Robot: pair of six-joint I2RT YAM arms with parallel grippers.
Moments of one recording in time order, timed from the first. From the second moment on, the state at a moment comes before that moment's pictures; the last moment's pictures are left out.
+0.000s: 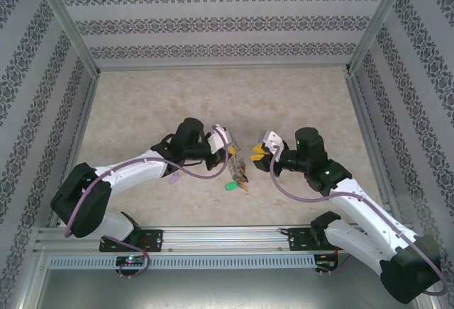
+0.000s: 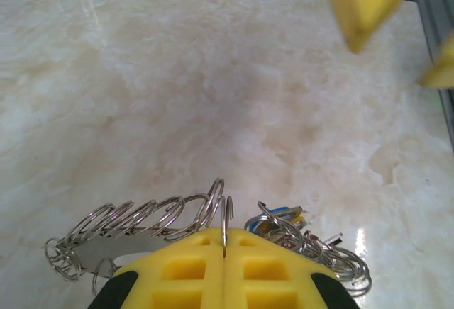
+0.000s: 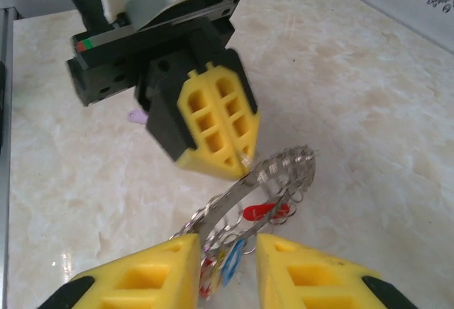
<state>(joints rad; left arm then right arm) -0.64 1.45 0.80 0.10 0.53 0.27 0.48 0.87 0.58 -0.22 -0.59 -0.29</state>
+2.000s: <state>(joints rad) -0.22 1.56 1.02 0.10 0.53 0.07 1.11 2.05 1.20 0.15 -0.21 -0.19</state>
